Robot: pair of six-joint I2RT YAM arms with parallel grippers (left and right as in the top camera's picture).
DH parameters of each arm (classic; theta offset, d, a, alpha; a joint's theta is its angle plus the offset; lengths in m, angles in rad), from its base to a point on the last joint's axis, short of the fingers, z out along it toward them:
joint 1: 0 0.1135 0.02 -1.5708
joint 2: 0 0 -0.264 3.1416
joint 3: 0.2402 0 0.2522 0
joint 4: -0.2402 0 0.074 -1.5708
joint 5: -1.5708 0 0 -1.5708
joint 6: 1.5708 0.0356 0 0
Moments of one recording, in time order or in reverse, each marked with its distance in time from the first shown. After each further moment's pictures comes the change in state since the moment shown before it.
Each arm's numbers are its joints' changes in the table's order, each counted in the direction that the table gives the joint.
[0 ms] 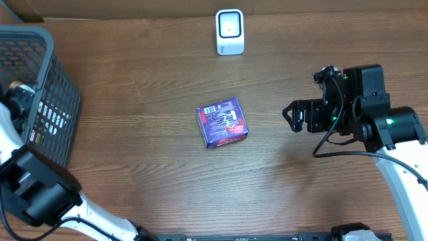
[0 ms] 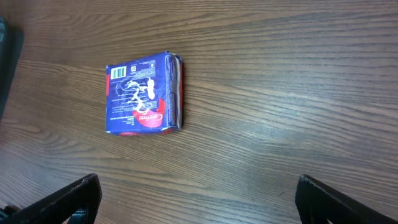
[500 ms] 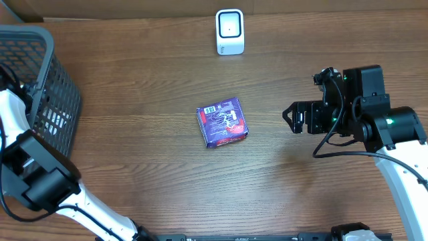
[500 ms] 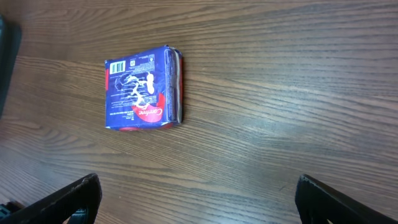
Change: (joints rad) left arm -0.056 0.121 0.000 0.134 0.063 -0.002; right arm 0.000 0.000 0.000 -0.021 0.002 0.000
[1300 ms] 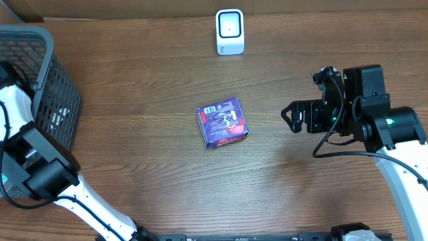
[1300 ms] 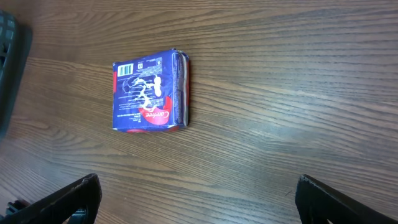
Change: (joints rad) left arm -0.026 0.113 0.082 -0.095 -0.004 0.031; right arm 0.000 0.000 0.000 0.017 0.023 0.000
